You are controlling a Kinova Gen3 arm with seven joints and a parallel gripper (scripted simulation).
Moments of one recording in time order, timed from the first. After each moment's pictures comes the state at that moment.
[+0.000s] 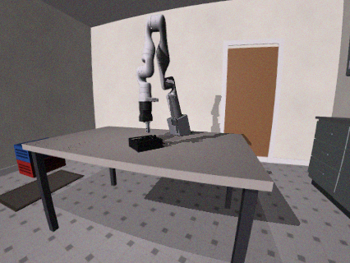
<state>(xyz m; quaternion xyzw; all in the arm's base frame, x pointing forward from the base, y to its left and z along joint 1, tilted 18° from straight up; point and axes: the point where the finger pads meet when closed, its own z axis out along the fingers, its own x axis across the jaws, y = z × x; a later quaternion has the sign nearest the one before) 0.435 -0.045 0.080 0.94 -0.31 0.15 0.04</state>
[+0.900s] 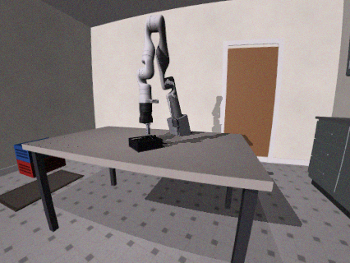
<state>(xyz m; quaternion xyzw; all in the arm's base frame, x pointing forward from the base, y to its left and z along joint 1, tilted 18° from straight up) 0.439 -0.045 0.072 0.94 -0.30 0.15 0.04</state>
